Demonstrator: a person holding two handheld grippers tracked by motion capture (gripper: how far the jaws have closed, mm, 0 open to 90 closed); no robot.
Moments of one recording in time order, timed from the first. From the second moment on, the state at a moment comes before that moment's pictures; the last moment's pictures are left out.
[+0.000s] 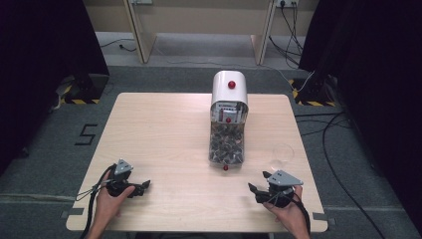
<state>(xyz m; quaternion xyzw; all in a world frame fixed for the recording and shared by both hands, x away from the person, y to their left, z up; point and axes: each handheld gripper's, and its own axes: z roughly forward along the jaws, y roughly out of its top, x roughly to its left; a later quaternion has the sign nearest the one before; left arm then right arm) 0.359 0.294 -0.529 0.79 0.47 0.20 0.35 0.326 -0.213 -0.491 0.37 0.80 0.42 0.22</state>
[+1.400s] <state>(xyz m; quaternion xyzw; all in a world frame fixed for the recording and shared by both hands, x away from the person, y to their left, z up) 0.361 0.294 -0.528 0.78 0.48 0.20 0.34 0.383 -0.160 -0.452 0.37 0.76 0.47 0.24</state>
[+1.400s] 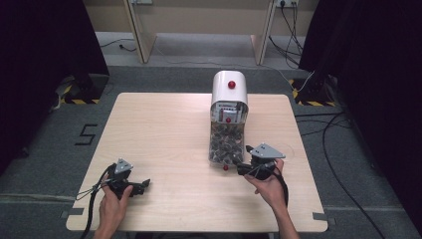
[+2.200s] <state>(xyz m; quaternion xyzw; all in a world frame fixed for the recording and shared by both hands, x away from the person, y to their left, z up) 0.361 0.294 -0.528 0.78 0.48 0.20 0.34 0.425 -0.132 -0.463 0.38 0.77 0.45 0.25</state>
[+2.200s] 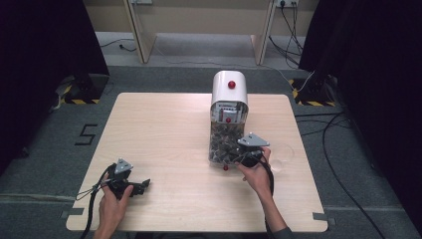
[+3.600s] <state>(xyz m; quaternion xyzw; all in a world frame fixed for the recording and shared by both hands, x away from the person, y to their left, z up) 0.361 0.294 -0.528 0.78 0.48 0.20 0.34 0.420 -0.131 -0.446 0.35 0.77 0.46 0.27</state>
